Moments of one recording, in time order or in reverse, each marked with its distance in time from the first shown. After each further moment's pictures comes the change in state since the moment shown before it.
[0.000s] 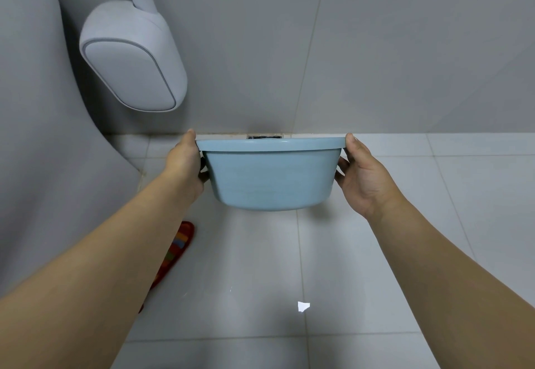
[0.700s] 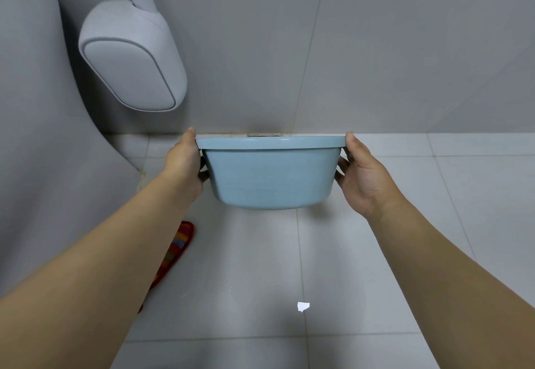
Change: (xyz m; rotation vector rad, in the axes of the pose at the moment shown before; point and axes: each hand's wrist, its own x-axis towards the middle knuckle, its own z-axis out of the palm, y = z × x) left_hand 0.002 -0.001 0.000 0.004 -0.003 0.007; right_hand 0.004 0.002 -0.002 -0.006 -0.006 -0.005
